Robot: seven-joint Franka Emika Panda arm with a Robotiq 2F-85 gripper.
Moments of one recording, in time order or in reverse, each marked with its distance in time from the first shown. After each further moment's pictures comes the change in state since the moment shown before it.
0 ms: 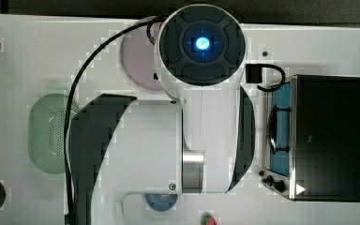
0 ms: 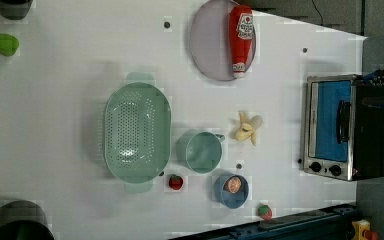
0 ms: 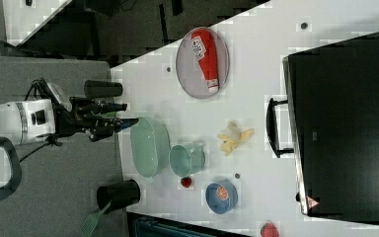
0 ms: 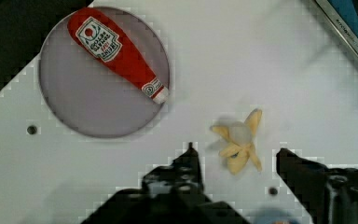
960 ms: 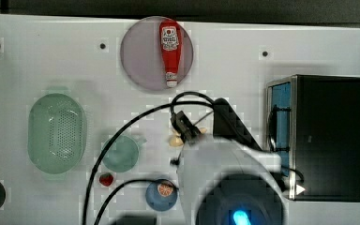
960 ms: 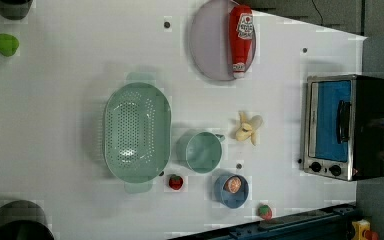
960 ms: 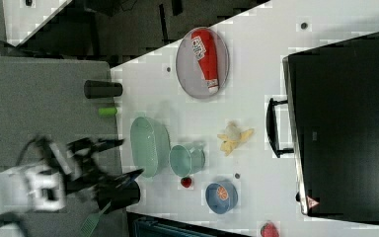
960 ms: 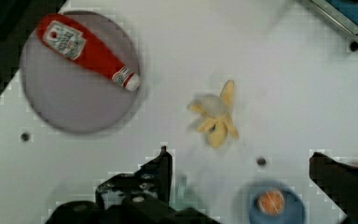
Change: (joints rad) arm -0.025 -0.350 -0.023 -0.390 0.003 0.129 0.109
